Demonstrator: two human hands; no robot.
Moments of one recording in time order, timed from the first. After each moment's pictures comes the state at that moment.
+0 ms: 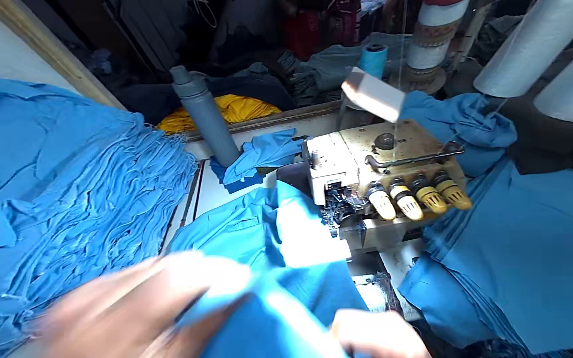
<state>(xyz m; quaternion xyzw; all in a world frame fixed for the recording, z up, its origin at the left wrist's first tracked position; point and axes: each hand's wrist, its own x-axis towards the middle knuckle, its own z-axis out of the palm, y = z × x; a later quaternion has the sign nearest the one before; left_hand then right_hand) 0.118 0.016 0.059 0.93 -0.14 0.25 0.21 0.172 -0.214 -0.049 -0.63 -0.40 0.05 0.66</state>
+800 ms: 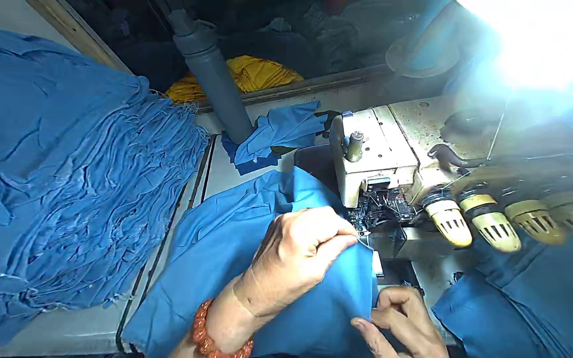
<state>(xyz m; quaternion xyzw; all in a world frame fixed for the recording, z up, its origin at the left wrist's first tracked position) 0.236 -0.005 -0.054 0.89 -0.19 0.18 0.36 0.193 -0.212 -0.159 -0.75 -0.24 -0.09 0.61</state>
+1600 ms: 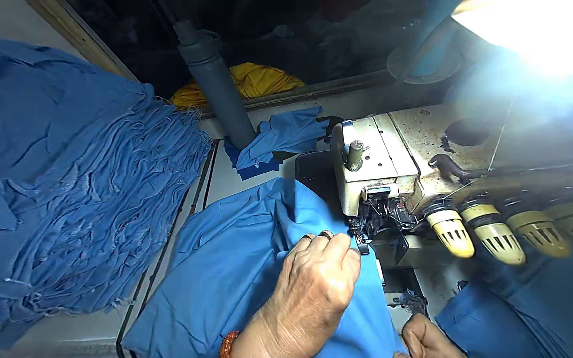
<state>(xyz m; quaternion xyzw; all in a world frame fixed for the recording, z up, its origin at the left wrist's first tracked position) 0.219 -0.033 -0.080 0.94 -0.19 0.27 0.09 0.182 -0.237 -0.149 -0.56 -0.13 0.12 0.81</state>
